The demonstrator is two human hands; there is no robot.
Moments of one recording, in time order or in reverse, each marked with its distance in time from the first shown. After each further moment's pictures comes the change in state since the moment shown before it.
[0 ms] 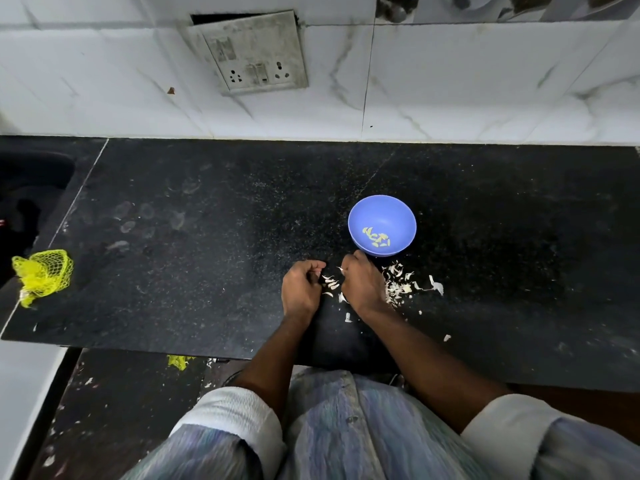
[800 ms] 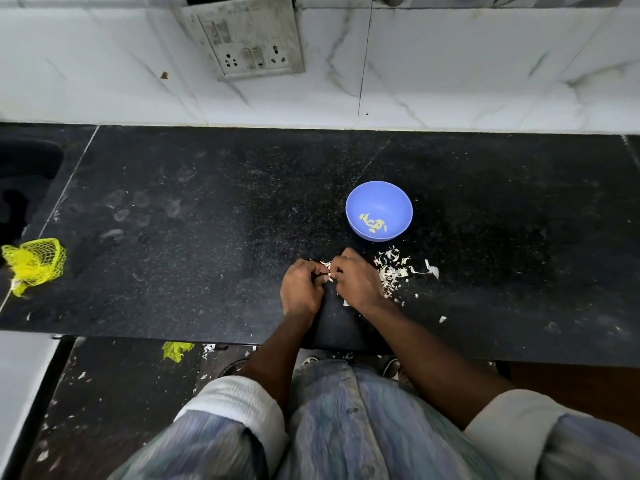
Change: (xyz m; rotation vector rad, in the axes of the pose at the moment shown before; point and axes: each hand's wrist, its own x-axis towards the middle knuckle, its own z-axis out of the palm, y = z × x) left_hand -0.025 -0.015 -0.001 0.209 -0.067 0.129; right_hand -0.025 0.004 0.009 0.050 -0.051 -0.125
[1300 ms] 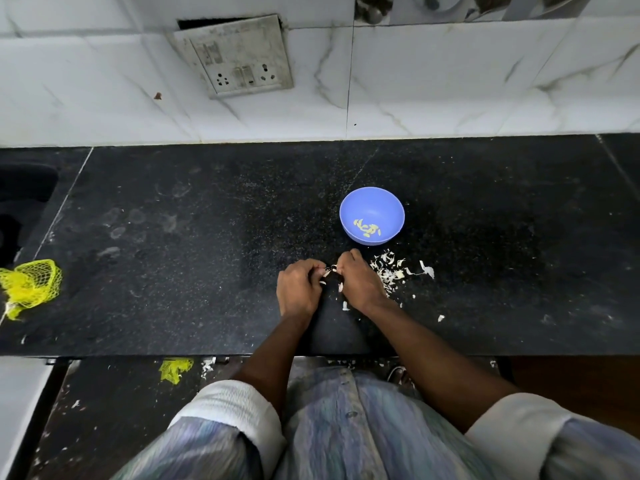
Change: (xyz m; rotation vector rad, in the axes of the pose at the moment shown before) left_hand 0.008 0.001 -0.007 -0.014 0.112 0.147; right_hand 0.001 0.009 0.002 0.043 -0.004 0.052
